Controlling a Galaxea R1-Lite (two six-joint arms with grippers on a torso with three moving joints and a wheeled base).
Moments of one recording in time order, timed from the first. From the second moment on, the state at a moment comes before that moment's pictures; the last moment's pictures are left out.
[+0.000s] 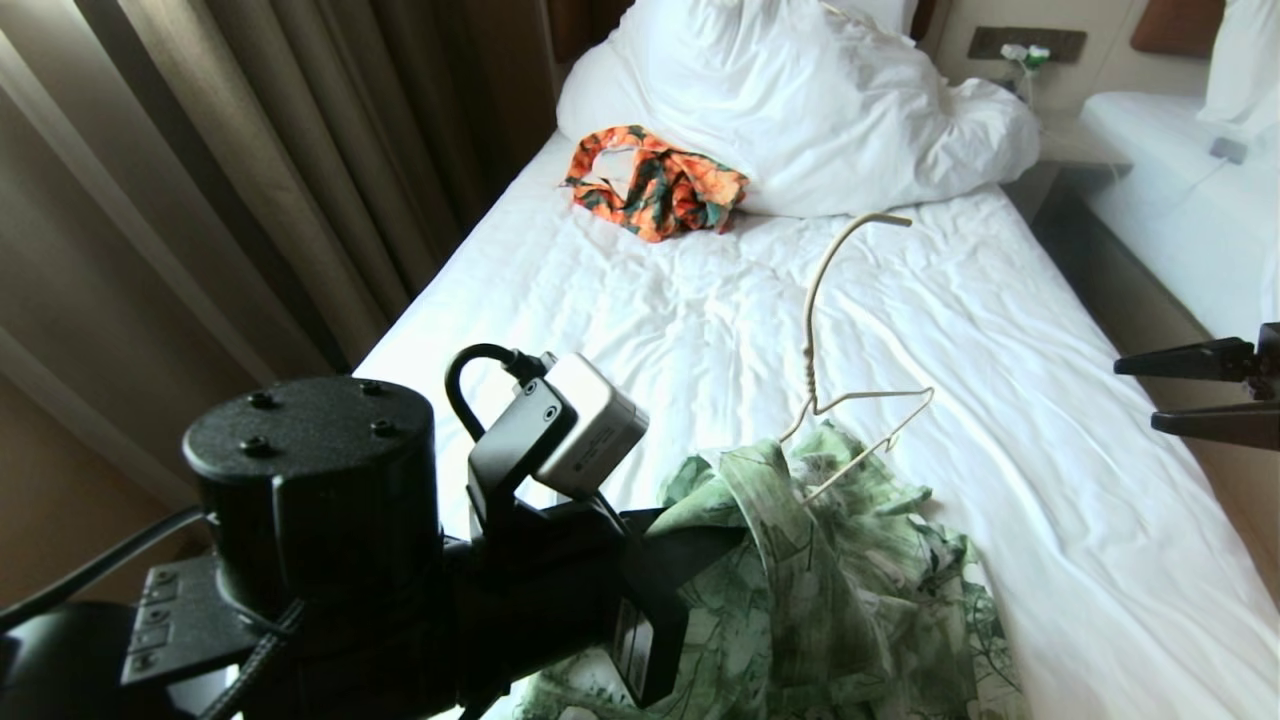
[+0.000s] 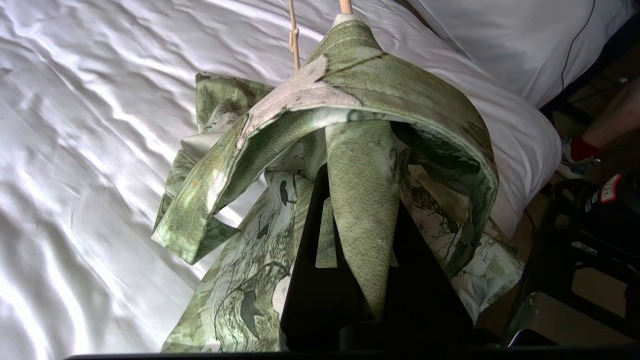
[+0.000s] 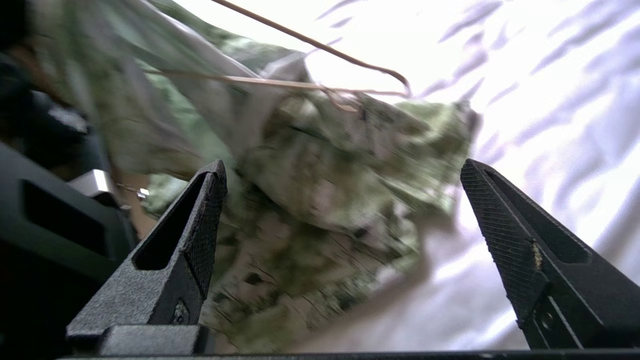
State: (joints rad) left arm -0.98 1.50 -0.67 -0.64 -0.02 0.04; right arm -0.37 1.62 -1.39 0.78 1.24 -0.92
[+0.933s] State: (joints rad) left arm -0.97 1.54 -0.70 -0.64 -0.06 -0.02; right arm -0.45 1.66 -1.39 0.80 1.08 -0.74
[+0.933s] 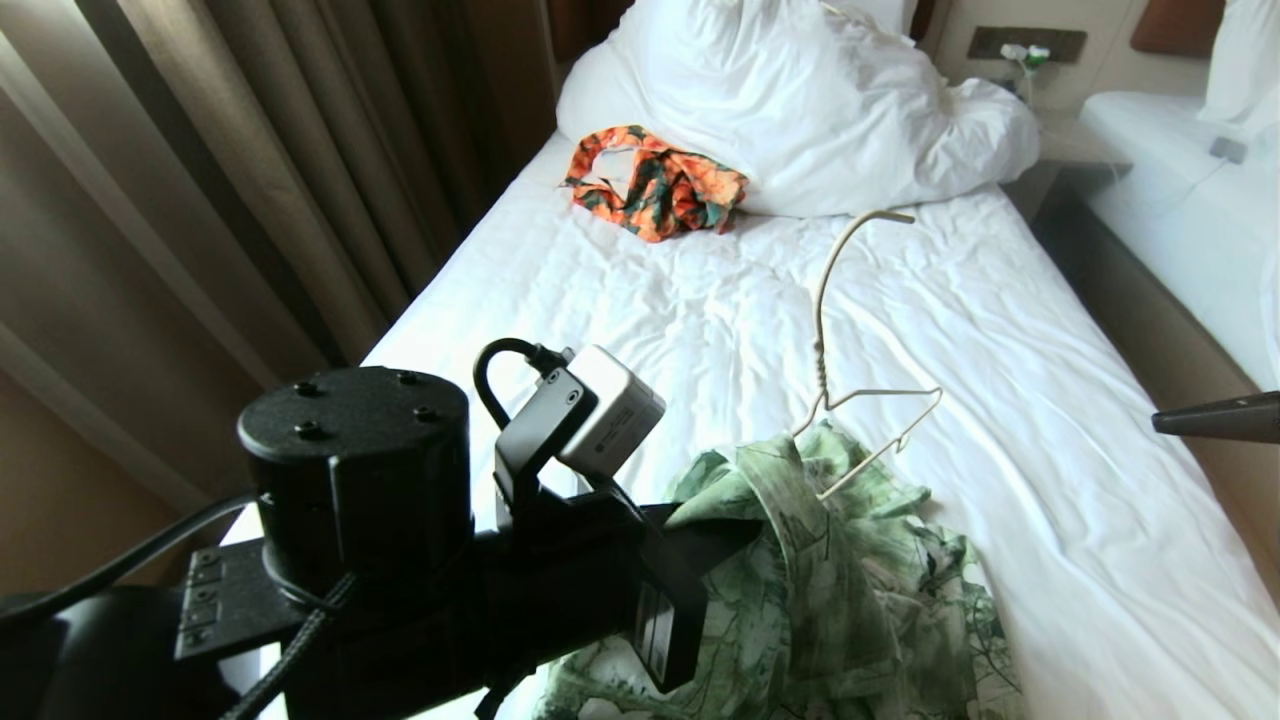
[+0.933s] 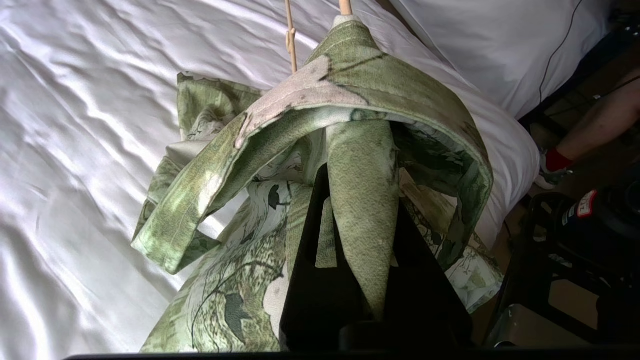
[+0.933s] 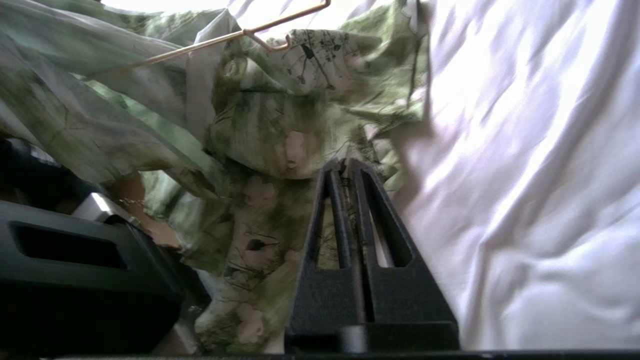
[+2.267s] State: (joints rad) left arm -1.00 1.51 -0.77 -0.64 -0.06 -0.02; right arm 0.05 1.72 -1.36 0.61 0.89 -0.04
